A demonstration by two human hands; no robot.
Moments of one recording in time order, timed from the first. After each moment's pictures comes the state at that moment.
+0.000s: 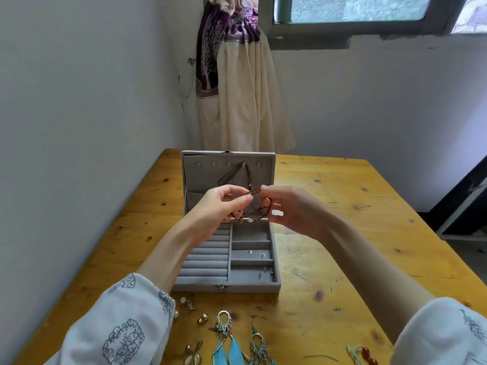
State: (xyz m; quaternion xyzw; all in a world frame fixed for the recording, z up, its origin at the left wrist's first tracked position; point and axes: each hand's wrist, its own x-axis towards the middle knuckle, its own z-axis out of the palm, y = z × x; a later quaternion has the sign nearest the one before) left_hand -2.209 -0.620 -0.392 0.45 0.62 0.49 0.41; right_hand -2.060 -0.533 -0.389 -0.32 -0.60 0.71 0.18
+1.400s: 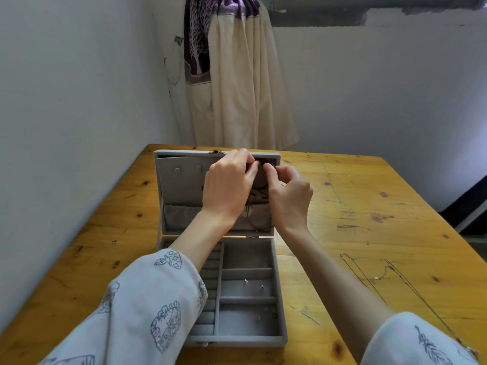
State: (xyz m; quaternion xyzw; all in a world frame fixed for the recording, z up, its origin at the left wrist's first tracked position) left_hand -2.216 -0.504 -0.414 0.58 0.67 0.43 -0.17; right_hand -2.127 -0.472 -0.435 -0.44 -0.62 0.33 0.56
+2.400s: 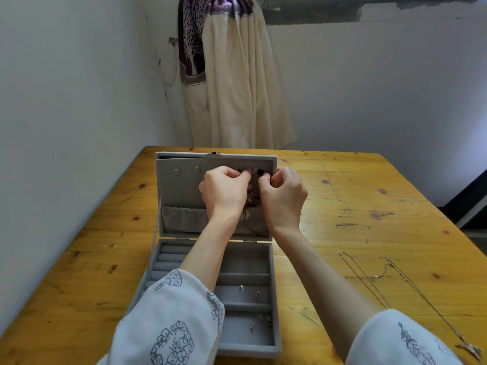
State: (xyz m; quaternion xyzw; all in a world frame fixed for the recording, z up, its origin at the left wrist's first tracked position) left_hand -2.198 -0.505 -0.414 0.31 0.76 0.56 0.13; right_hand -2.132 -0.466 -0.447 -0.47 -0.64 0.26 0.55
